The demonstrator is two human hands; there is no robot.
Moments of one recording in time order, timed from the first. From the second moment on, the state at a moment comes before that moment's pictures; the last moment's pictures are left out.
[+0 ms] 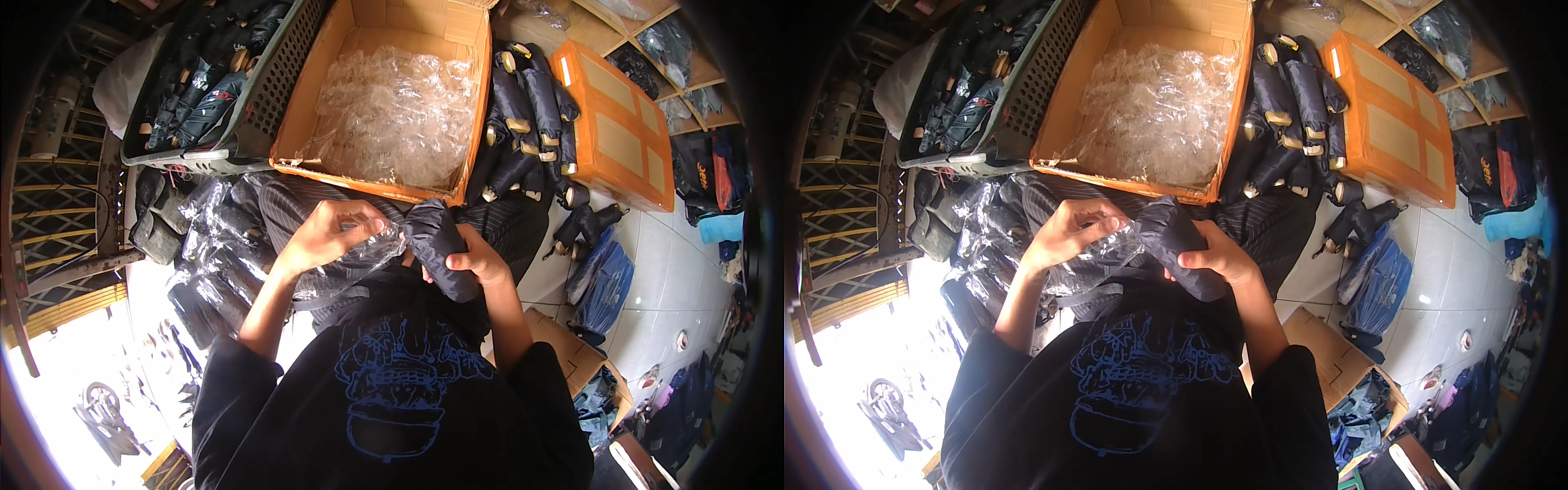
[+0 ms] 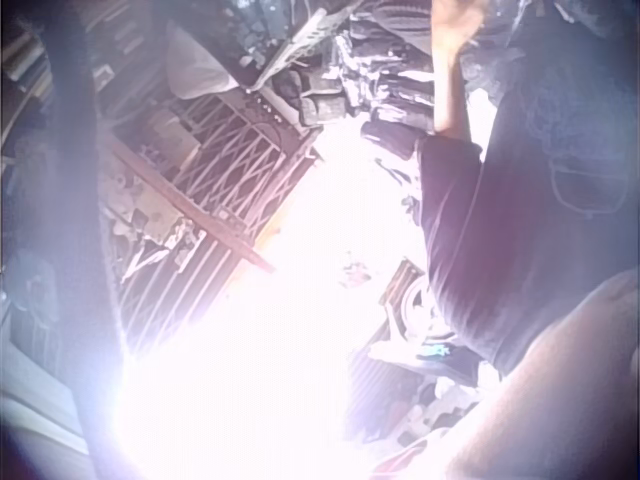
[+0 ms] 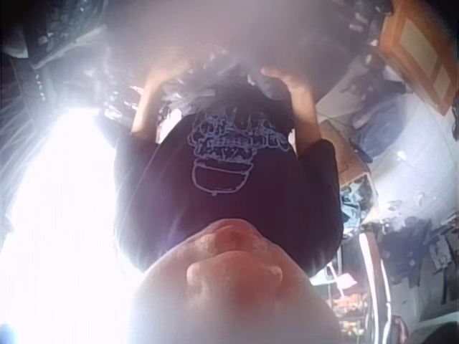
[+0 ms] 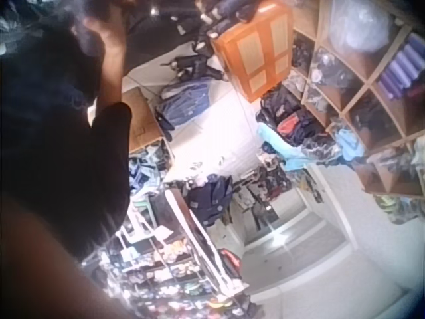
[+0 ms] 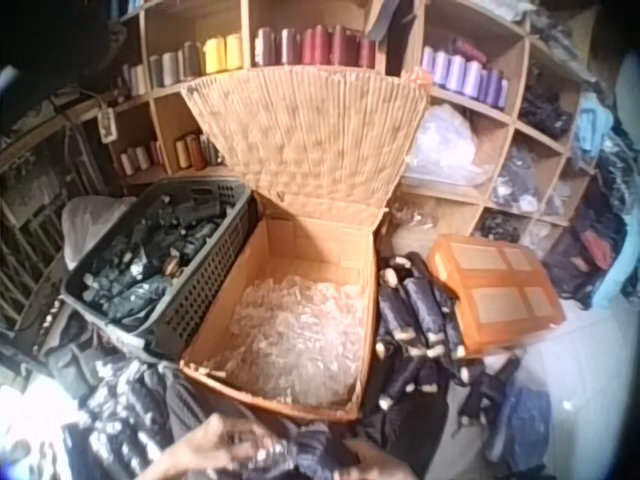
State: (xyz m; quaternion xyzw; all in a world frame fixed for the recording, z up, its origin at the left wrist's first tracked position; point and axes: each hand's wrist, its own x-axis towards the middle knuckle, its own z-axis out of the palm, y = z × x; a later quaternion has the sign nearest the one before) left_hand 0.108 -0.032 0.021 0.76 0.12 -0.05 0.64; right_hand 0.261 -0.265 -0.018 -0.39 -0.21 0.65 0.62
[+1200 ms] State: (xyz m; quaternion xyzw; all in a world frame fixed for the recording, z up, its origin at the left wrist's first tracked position) left_hand 0.147 -0.034 0.021 0.64 0.32 0.32 0.63; right_hand 0.233 -0.252 -0.024 -0.28 -0.21 0.69 0.63
